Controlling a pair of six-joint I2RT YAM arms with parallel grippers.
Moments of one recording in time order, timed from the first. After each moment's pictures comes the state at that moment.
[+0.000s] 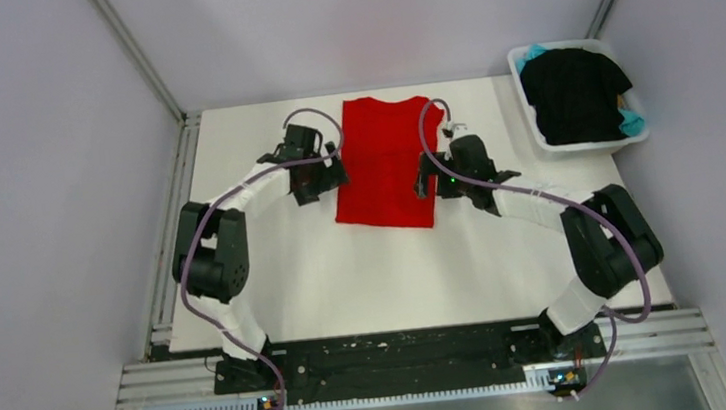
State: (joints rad) left arm -0.34 1.90 1.38 -0.43 0.03 -0.63; right arm 0.44 1.64 0.95 0.03 0.04 0.40
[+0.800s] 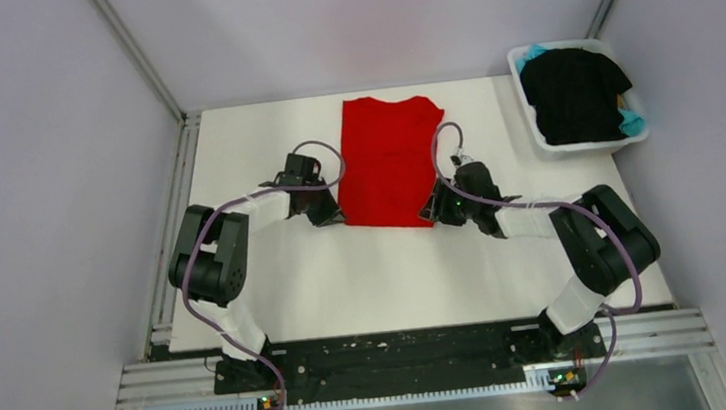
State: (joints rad) left arm -0.34 1.80 1.03 -0.24 0.26 -0.71; right arm 0.44 1.60 0.65 0.25 -0.18 0.67
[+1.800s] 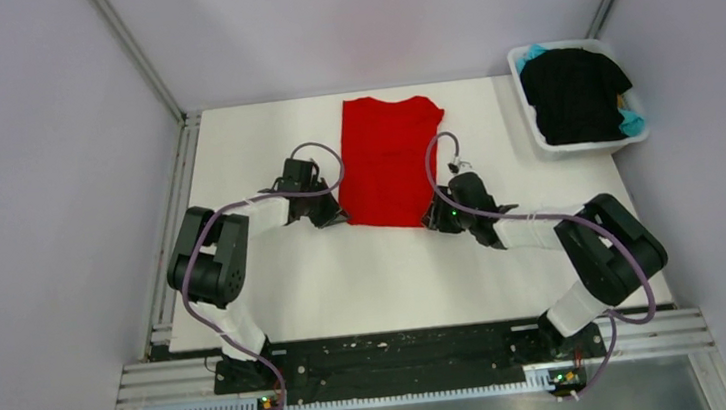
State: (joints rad) left arm -0.33 1.80 0.96 -0.11 0.32 -0.75; right arm 0.53 1.56 0.61 0.24 -0.02 0.67
